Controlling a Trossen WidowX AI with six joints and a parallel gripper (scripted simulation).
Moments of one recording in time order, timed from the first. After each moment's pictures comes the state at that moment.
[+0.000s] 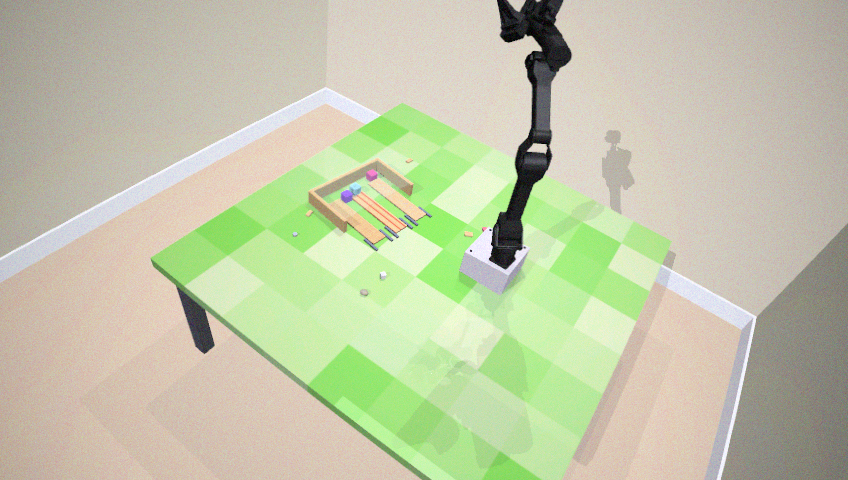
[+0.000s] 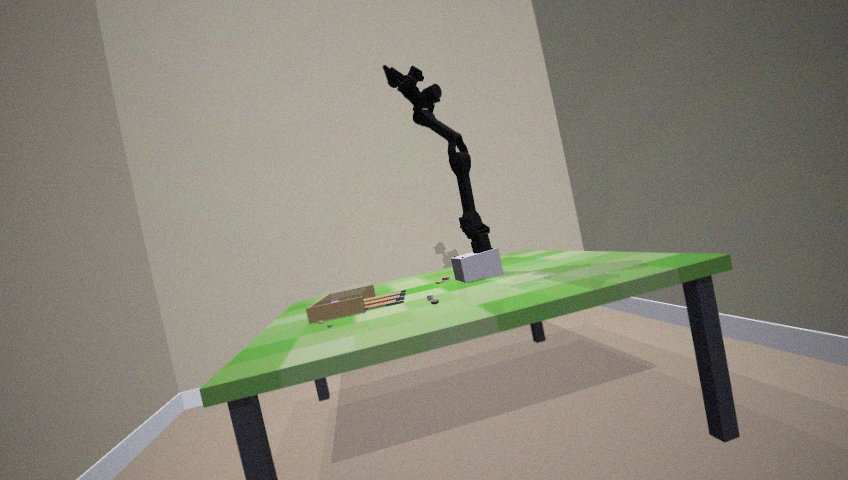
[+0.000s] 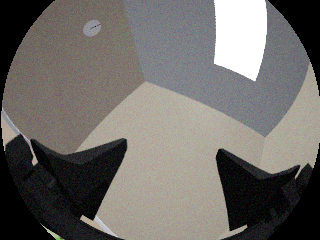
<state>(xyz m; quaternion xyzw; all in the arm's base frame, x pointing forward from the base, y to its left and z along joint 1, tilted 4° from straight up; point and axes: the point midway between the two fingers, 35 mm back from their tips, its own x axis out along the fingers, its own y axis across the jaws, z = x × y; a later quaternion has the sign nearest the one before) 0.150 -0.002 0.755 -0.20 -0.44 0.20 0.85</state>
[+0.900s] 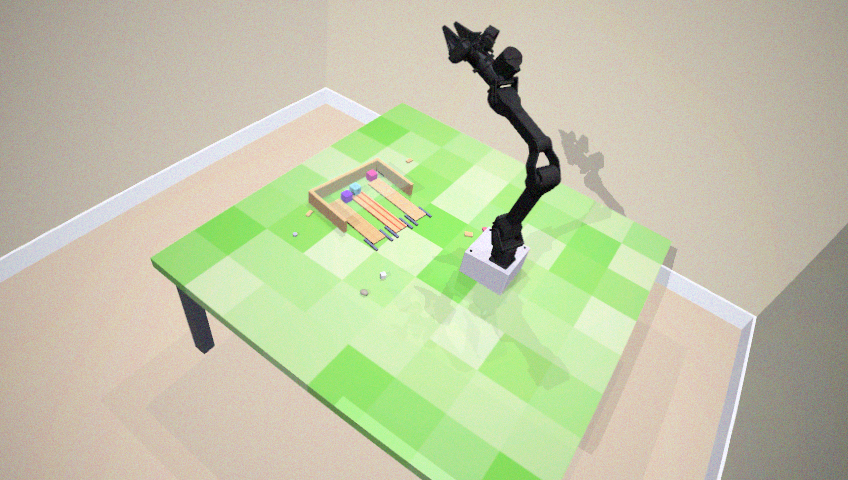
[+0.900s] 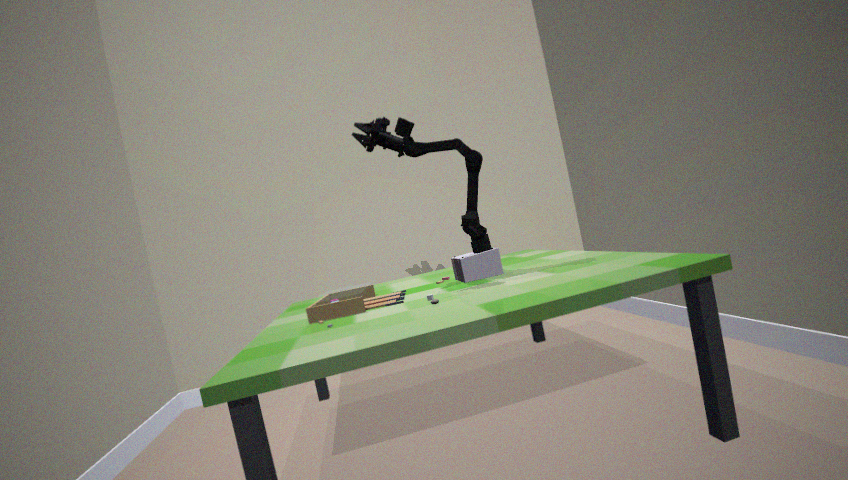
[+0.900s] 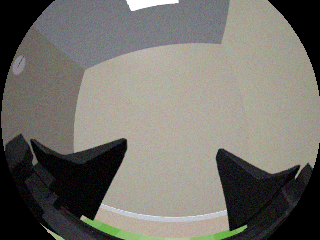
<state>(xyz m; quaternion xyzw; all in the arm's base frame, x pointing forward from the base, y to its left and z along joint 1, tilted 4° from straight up) 0.322 -0.075 0.590 0.09 -0.28 0.08 0.95</state>
